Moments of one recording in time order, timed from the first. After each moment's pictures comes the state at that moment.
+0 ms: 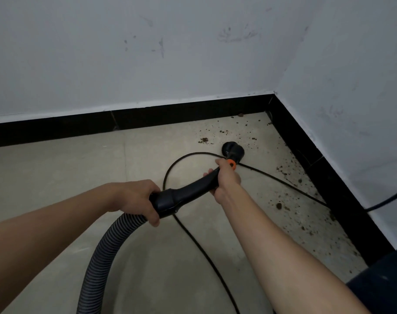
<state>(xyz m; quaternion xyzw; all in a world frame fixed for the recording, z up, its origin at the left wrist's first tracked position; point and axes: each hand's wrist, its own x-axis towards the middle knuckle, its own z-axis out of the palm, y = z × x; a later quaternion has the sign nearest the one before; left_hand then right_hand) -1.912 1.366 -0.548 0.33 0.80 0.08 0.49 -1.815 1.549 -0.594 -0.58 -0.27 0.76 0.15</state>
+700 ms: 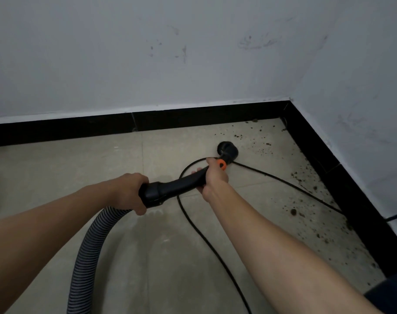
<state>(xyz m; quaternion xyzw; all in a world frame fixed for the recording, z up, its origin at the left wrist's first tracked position) -1.942 1.319 -0.549 0.32 0.87 0.02 0.37 -1.862 1.505 -0.604 -0.56 -0.29 0.77 0.11</state>
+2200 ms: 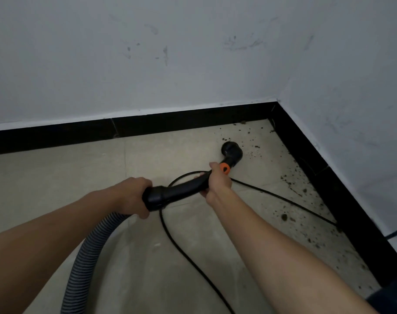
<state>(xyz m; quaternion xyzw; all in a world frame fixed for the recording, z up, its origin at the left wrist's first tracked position) -1.955 1.367 -0.575 0.37 0.85 0.01 0.37 -1.856 1.549 -0.615 -0.58 -0.31 0.74 0.13</state>
